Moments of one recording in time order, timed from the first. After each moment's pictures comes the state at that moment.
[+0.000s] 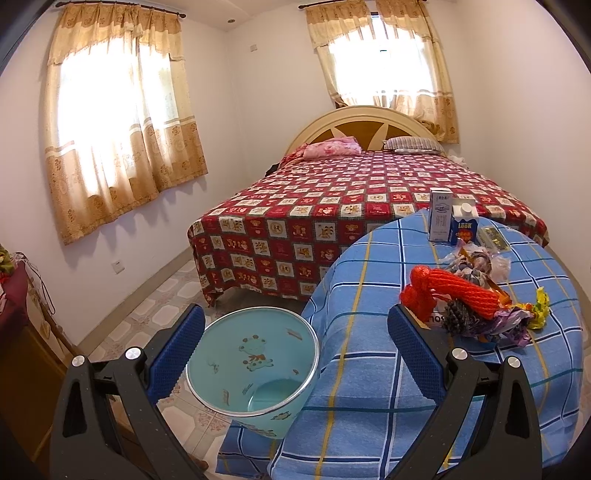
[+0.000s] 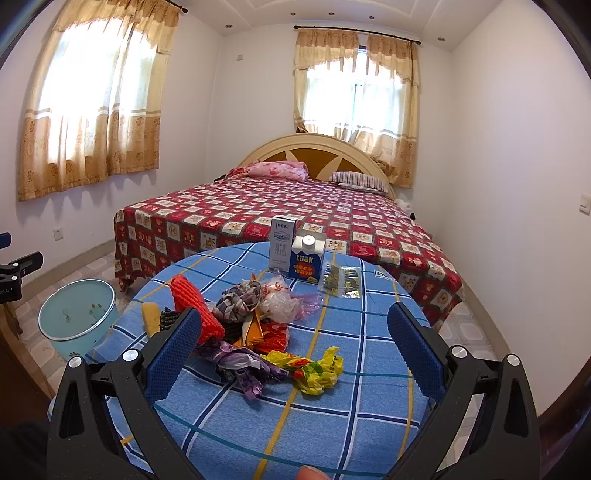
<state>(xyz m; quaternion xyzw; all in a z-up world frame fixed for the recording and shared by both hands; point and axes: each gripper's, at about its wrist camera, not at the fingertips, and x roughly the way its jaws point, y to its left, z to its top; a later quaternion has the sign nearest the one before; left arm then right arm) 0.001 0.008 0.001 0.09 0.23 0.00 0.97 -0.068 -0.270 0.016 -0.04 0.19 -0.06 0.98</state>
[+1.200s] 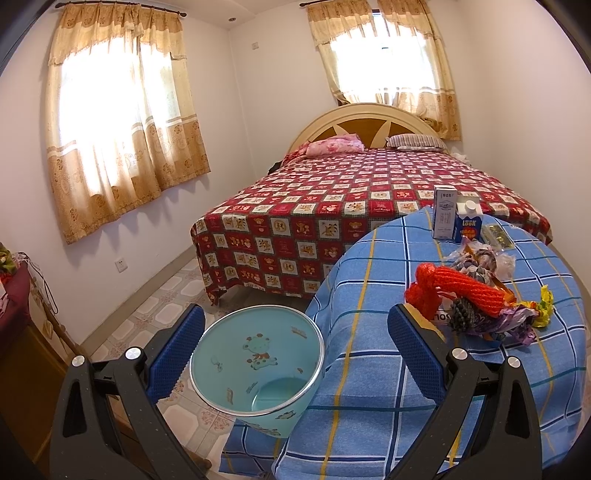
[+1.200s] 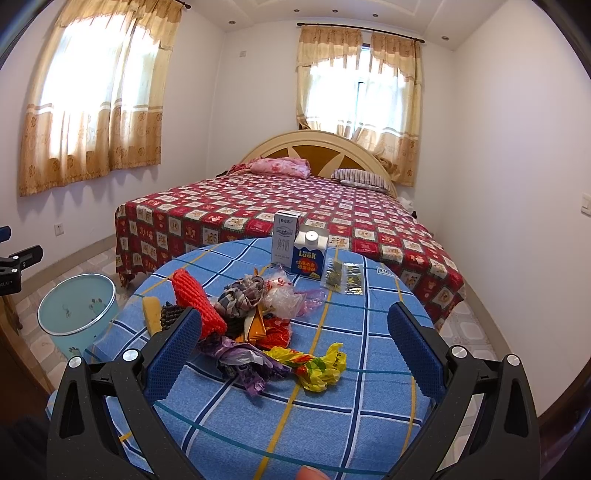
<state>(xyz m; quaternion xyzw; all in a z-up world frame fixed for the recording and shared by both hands) 0.004 0.014 0.000 0.09 0.23 0.01 0.97 -0.066 -0.268 0.007 -0.04 0.20 -0.06 0.98</state>
